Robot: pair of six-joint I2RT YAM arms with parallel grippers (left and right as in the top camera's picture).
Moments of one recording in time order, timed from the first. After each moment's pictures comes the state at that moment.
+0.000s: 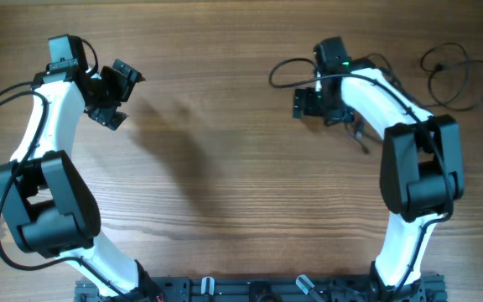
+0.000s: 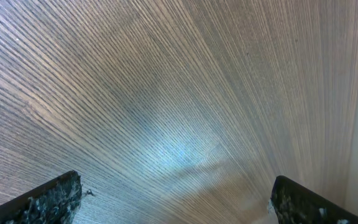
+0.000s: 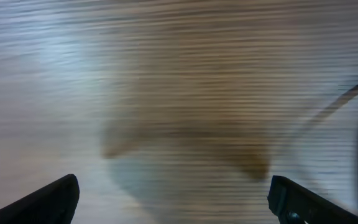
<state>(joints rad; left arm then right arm) 0.22 1.90 1.41 -0.73 0.37 -0.81 0.21 2.09 1.48 -0.78 -0.02 0.29</state>
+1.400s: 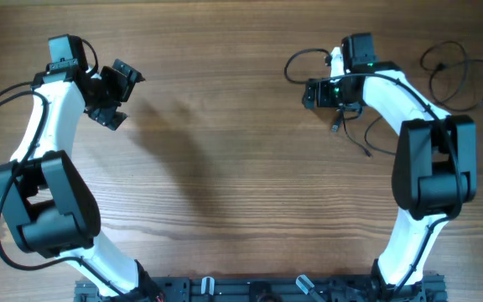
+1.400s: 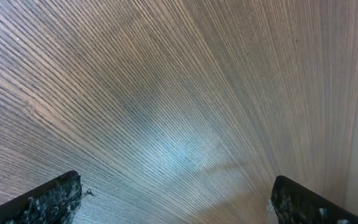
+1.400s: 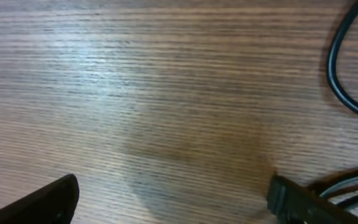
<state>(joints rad) 0.22 1.90 1.41 -0.73 0.38 -0.81 0.11 2.09 1.42 -0.59 -0.17 0.12</state>
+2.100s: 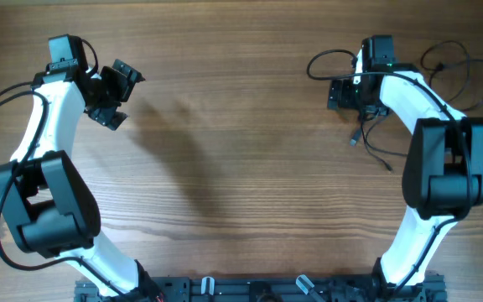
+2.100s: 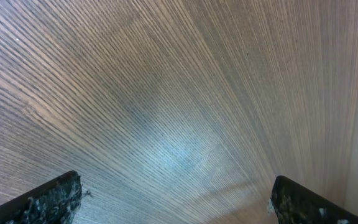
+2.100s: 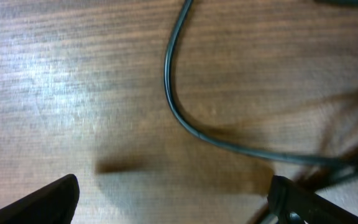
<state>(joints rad) 0.22 1.90 1.41 -0.73 0.37 -0.81 0.02 2.06 1.39 -0.62 -0.02 0.14</state>
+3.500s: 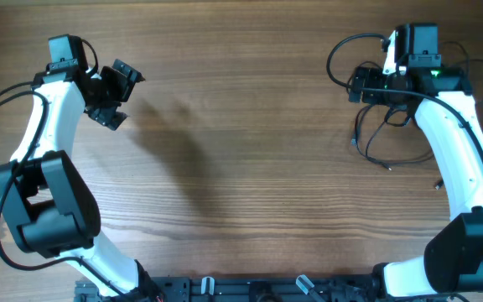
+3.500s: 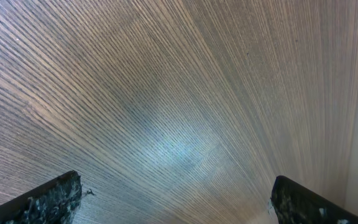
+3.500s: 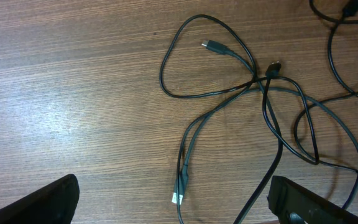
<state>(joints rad) 0.22 1.90 1.41 -0.73 0.37 -0.81 0.02 1.64 1.38 -0.82 0.05 0.13</state>
